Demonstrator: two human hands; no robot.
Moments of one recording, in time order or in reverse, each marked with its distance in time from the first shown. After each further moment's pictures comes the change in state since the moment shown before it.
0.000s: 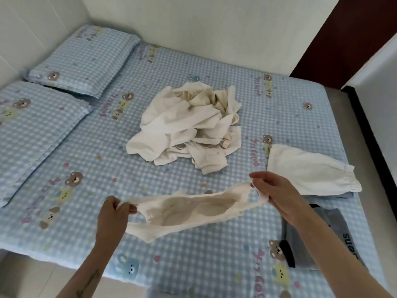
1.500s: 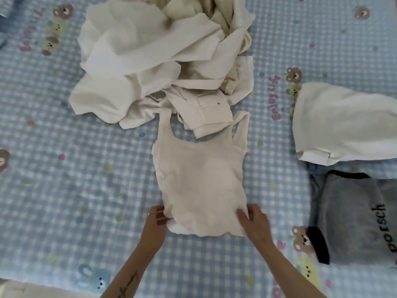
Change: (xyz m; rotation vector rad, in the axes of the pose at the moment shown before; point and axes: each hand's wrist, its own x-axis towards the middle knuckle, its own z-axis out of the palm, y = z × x) left_hand 0.040 -0.150 0.242 -0.119 -0.470 -0.384; right_hand 0.148 0.325 0.020 -0.556 0.271 0.272
